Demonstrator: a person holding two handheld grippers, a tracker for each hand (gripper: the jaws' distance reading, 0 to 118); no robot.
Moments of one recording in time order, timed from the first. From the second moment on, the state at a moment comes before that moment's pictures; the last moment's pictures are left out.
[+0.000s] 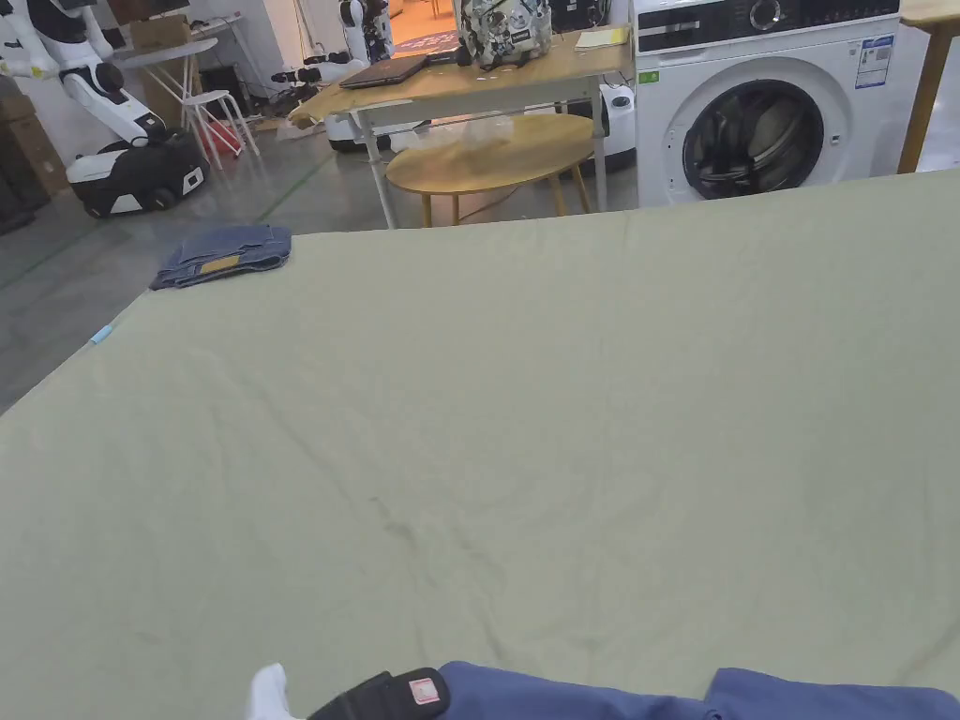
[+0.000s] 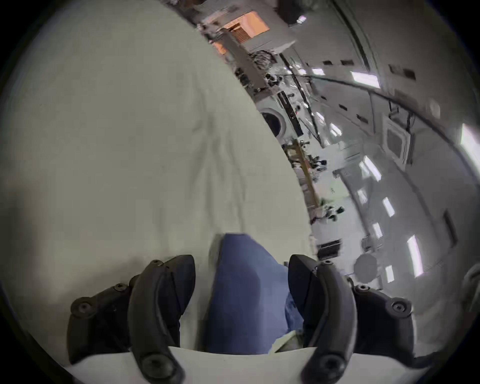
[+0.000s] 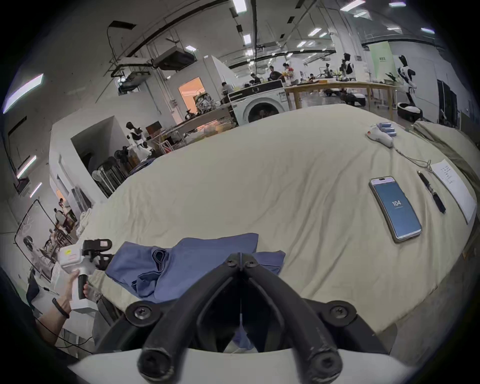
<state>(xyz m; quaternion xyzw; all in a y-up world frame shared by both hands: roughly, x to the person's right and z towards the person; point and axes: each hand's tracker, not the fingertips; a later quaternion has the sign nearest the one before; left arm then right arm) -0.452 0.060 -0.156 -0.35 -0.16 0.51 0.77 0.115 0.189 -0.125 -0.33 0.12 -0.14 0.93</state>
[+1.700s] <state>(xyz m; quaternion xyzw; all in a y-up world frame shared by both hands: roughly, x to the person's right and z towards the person) -0.222 0.163 -0.178 -0.39 -0.30 0.19 0.85 0.042 0.128 -0.152 -0.42 0.25 -0.12 0.86</state>
